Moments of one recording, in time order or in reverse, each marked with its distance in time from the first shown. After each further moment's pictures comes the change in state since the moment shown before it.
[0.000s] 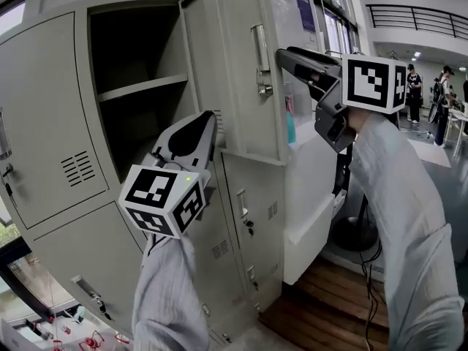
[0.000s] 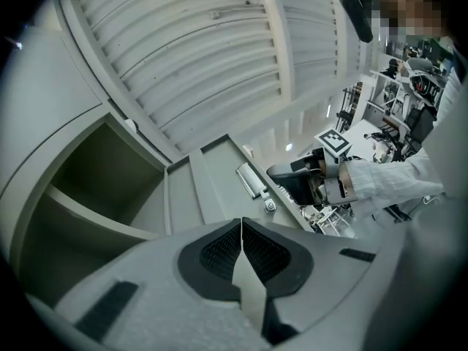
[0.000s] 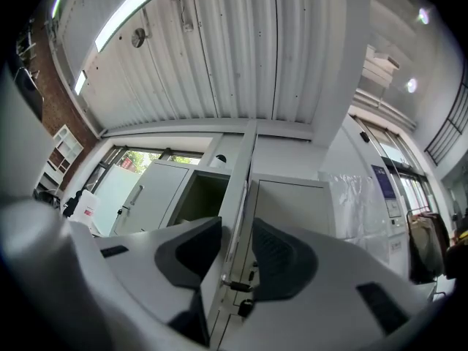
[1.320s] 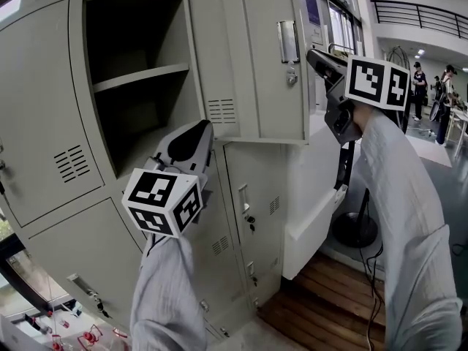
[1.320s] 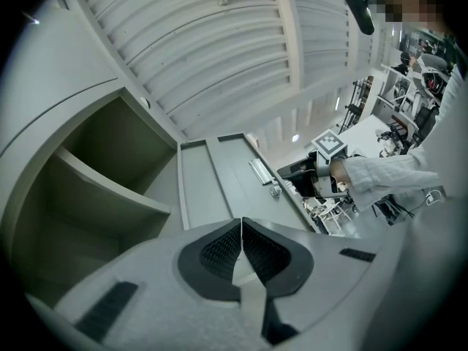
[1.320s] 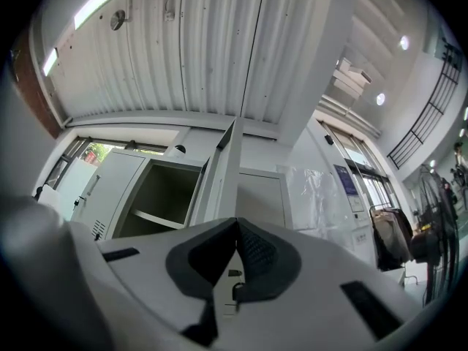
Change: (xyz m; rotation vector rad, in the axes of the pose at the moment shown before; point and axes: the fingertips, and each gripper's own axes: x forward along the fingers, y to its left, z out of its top) left arm -0.001 0.021 -0.056 -0.042 0.095 0.033; right arm 0.001 -0.091 -0.036 0.033 0.007 -0.259
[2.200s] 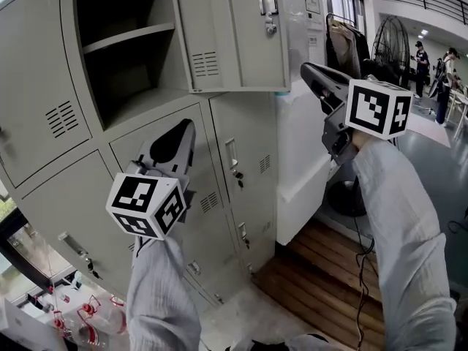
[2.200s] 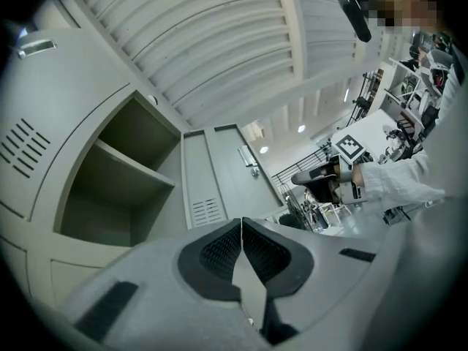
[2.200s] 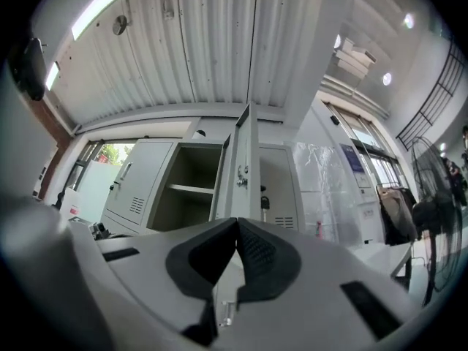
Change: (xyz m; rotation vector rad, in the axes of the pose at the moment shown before) left arm -0.073 -0.053 -0.044 -0.033 0.098 0.047; right arm -0.098 0.038 -0.096 0.048 0.114 0.090
